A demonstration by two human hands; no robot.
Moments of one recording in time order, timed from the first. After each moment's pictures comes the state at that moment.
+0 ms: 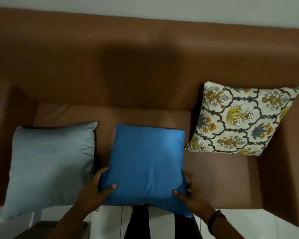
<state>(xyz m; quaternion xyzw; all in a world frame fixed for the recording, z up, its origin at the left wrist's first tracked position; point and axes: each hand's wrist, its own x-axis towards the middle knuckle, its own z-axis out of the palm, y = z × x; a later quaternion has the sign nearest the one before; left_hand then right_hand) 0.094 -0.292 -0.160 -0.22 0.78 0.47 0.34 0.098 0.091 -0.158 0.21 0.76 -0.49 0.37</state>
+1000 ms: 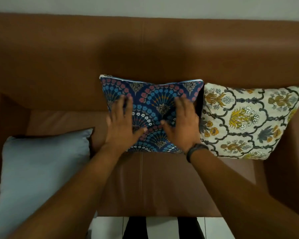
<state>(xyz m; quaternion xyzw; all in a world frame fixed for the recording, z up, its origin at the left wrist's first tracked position) -0.129 -0.193 -0.158 0.05 0.98 0.18 0.02 -0.132 0.042 -0.142 -0.03 0.97 -0.24 0.02</state>
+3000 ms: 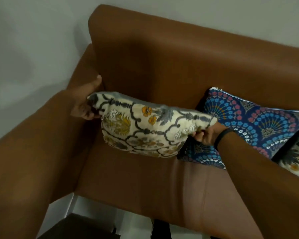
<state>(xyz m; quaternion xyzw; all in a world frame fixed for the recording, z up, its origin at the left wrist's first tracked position) -0.157 -0.653 -0.053 -0.42 0.64 0.54 0.36 -0.191 -0.234 -0.118 0.36 0.56 -0.61 0.44</state>
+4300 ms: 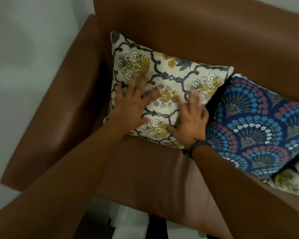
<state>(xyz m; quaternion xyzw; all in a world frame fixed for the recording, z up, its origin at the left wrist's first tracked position) -0.123 -0.546 -0.187 0.10 0.99 0.03 -0.01 -0.133 -0.312 -0.199 -0.14 0.98 -0.12 0.03</state>
